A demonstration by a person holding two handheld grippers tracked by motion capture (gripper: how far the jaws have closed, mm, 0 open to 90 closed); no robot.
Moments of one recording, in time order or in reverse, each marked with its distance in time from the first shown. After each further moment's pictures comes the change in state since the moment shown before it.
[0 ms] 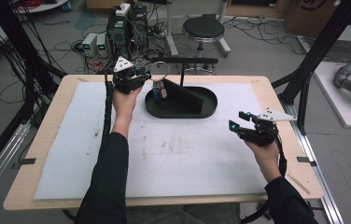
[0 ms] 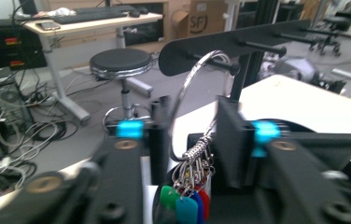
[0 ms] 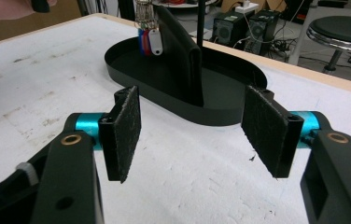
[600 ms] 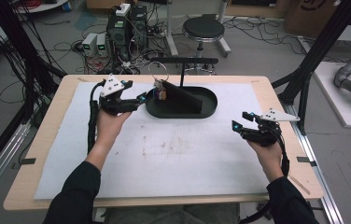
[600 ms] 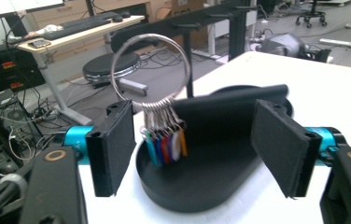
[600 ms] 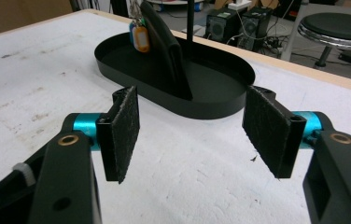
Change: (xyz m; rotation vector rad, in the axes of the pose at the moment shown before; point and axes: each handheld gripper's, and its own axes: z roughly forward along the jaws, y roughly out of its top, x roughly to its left) left arm -0.040 -0.018 -0.091 -0.005 -0.059 0.156; right arm -0.006 -0.003 -0.005 0.014 -0.029 -0.001
